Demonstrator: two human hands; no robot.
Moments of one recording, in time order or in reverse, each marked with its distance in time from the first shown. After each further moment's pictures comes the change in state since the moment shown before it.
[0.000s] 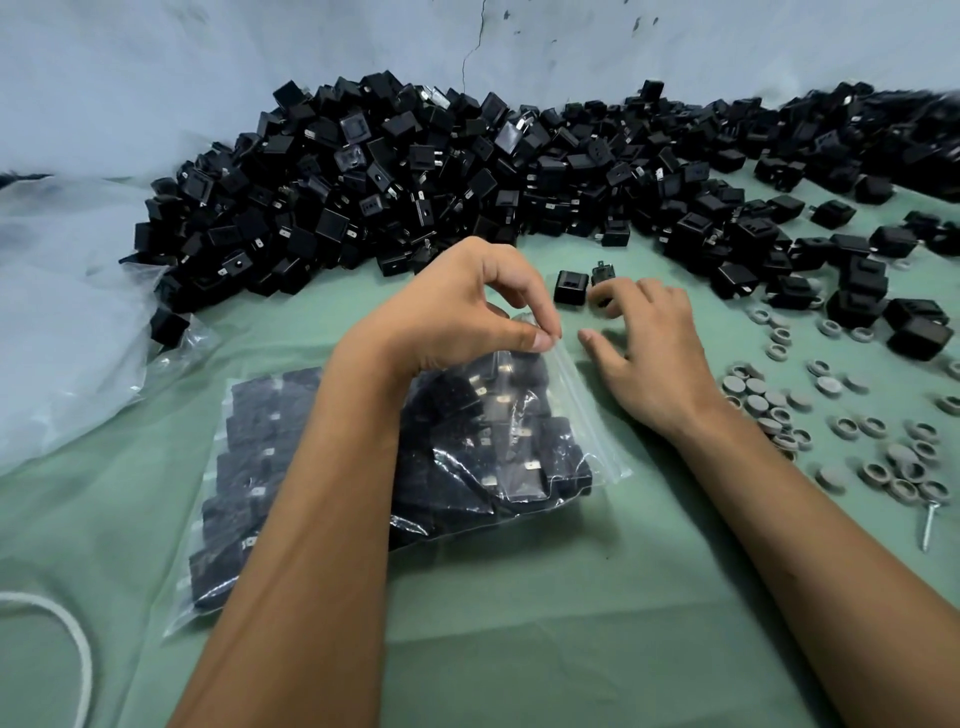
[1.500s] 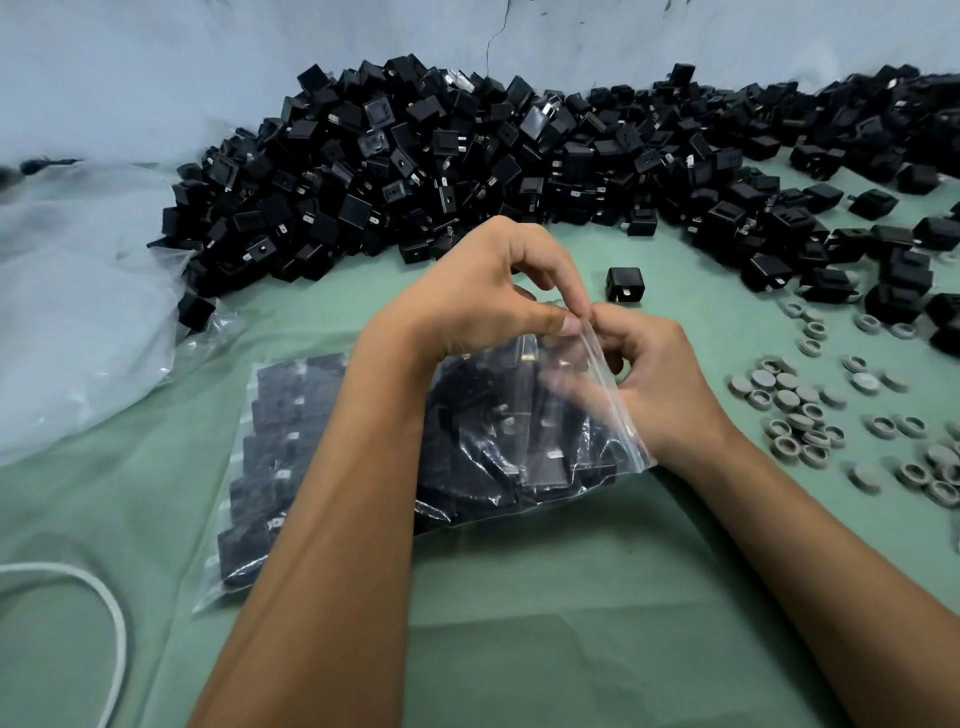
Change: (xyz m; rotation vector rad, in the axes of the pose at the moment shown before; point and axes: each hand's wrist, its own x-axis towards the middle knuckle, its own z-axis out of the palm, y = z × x) left_hand 0.000 0.000 -0.002 0.018 0.022 0.029; right_hand -0.032 -0.036 -0.004 0.737 -0.166 -0.174
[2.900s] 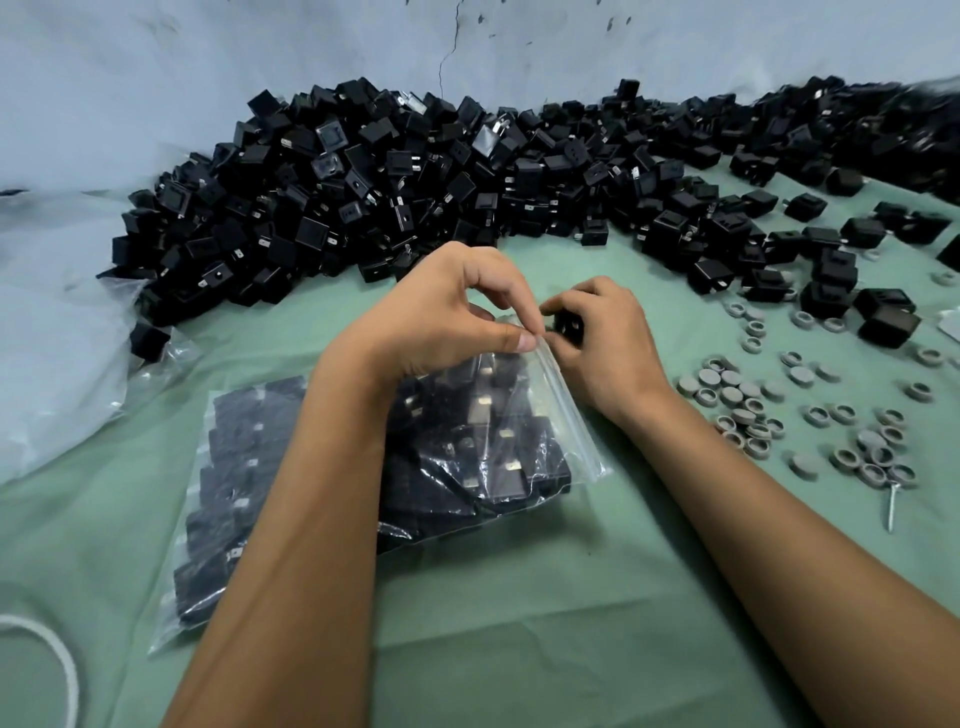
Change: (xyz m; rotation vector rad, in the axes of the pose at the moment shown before) left_hand 0.004 -0.003 0.004 -0.058 -0.035 0.023; right_hand 0.036 0.034 -0.014 -0.627 0.165 0.199
